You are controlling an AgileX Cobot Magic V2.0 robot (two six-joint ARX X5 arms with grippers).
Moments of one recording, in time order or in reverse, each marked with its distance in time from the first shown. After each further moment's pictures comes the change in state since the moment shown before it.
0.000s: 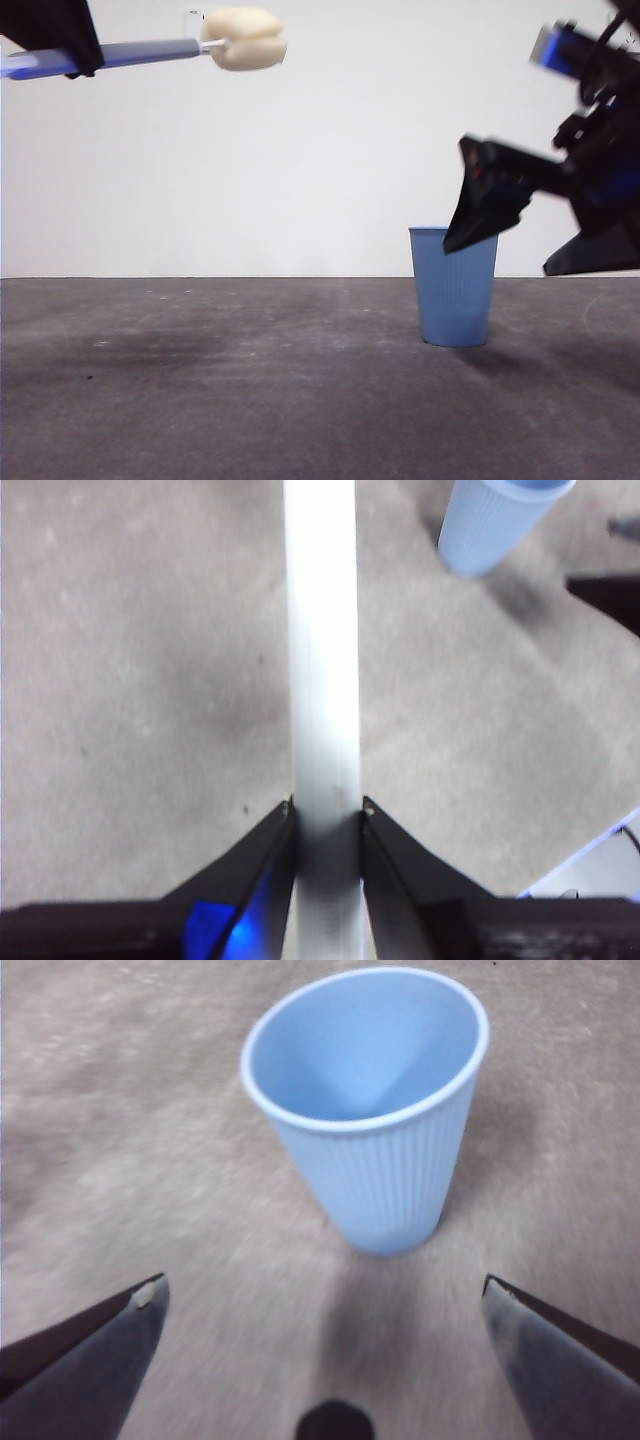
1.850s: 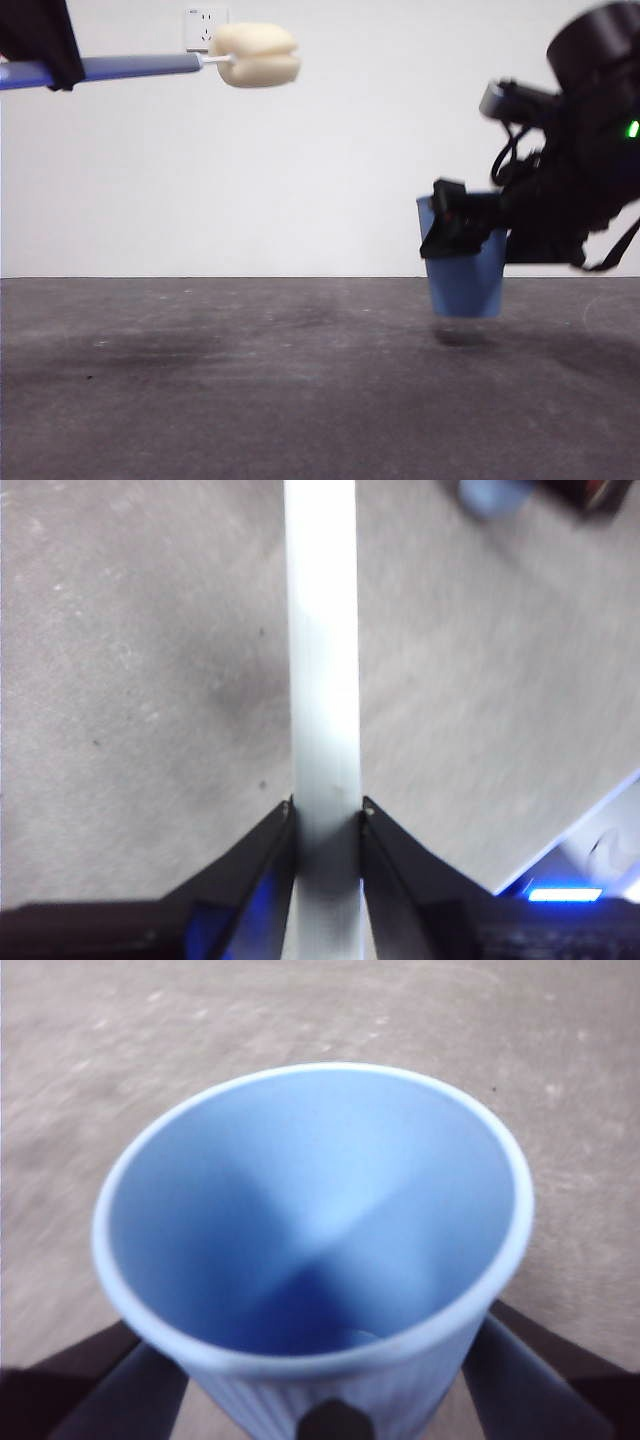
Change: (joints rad) left arm 0.000 0.014 0.000 -0.055 -0.001 0.138; right arm -0.074 0.291 0.117 0.301 -0.053 -0.168
